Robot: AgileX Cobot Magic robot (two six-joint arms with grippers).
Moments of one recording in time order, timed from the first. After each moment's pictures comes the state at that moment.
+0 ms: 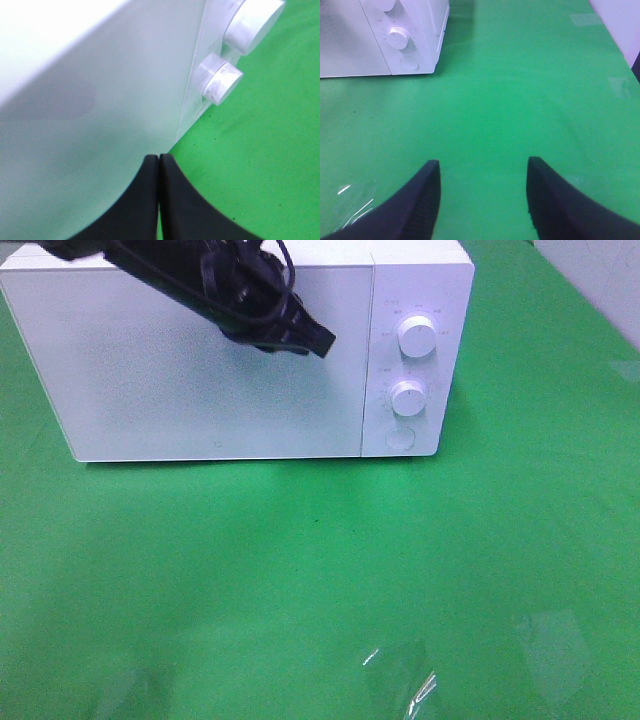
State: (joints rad) left arm -0.57 1.94 -1.51 -0.44 0.46 0.60; right arm 0.05 0.00 -0.50 -0.02 1.02 0.03
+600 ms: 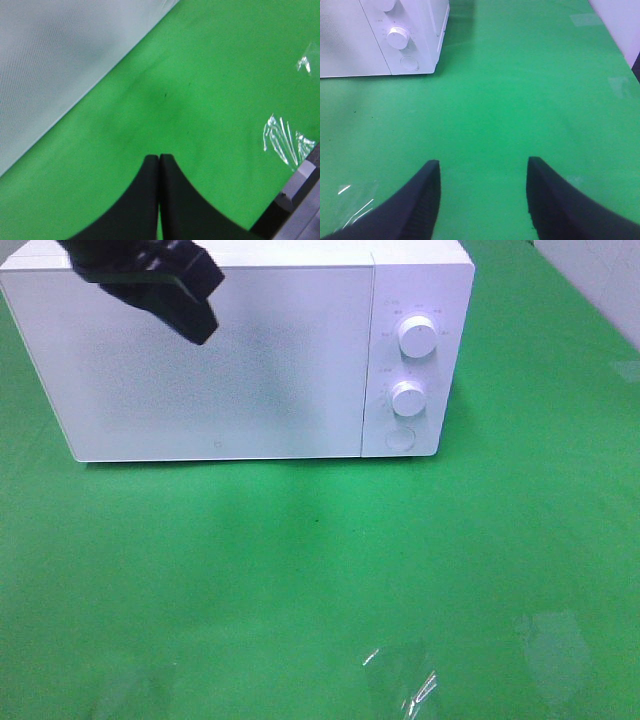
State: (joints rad) left arm -0.55 1.64 -1.53 -0.20 1.07 0.33; right arm 0.05 0.00 -0.50 -0.02 1.02 0.03
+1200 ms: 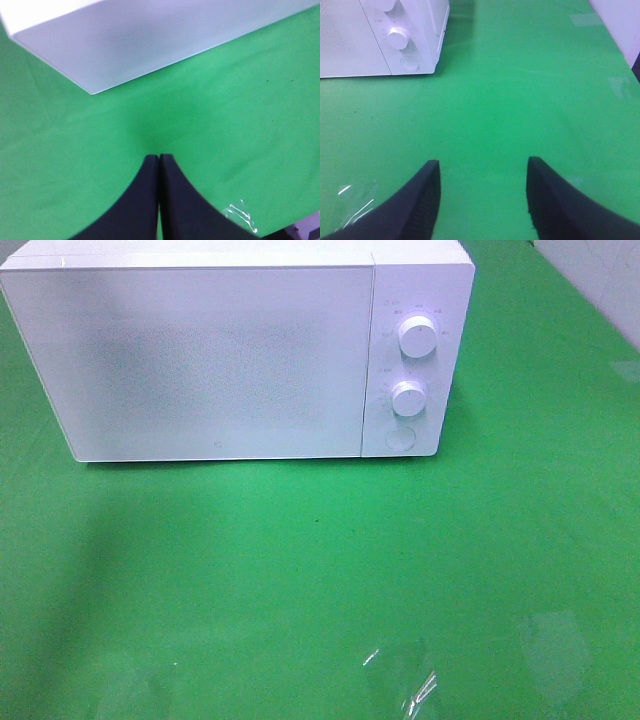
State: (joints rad) left arm -0.22 1.47 -1.53 -0.12 1.22 0.19; right arm 0.05 0.00 -0.50 -0.02 1.02 0.03
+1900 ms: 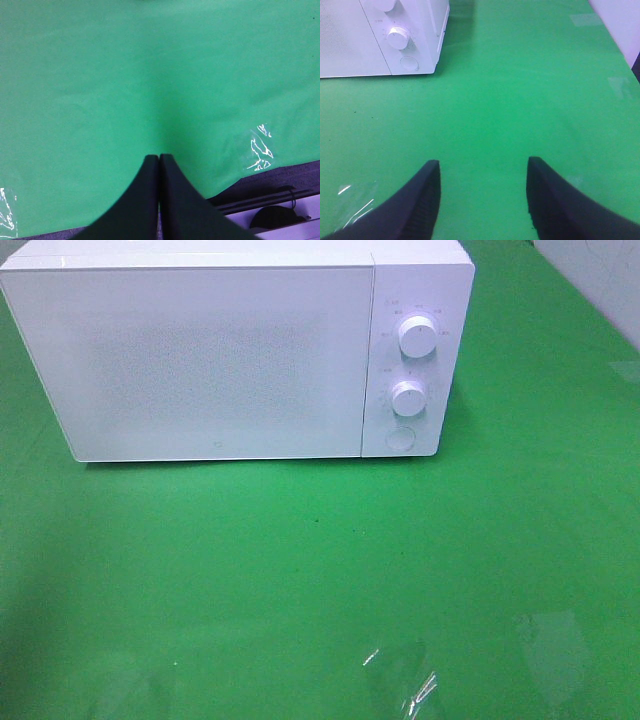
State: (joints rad) left arm -0.03 0.80 -0.93 -0.10 1.22 0.20; right arm 0.05 0.00 -0.50 -0.02 1.02 0.03
